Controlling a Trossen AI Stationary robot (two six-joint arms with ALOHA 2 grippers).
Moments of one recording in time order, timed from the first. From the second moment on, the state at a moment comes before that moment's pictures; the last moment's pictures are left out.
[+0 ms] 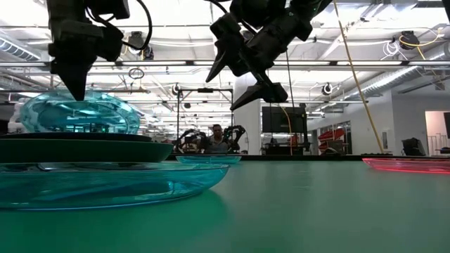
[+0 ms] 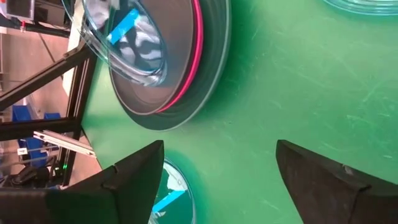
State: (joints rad) left arm 0.14 1.09 0.89 -1.14 0.01 -0.59; right arm -0.13 1.74 1.24 -0.35 -0.29 1.01
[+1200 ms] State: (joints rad) left arm 0.13 1.09 0.85 -1.09 -0.04 -0.69; right arm -0.30 1.53 1.24 -1.26 -0.08 0.14
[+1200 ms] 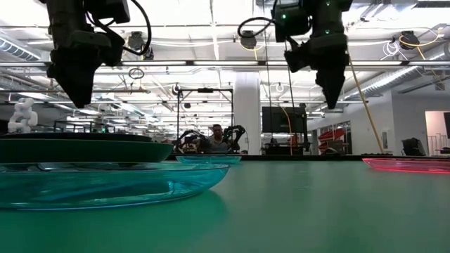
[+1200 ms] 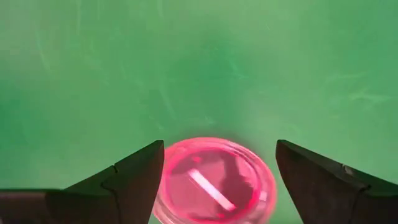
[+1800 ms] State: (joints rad) left arm 0.13 1.09 0.85 -1.09 -0.03 -0.77; right arm -0.35 1.53 1.01 -1.14 -0.21 -0.64
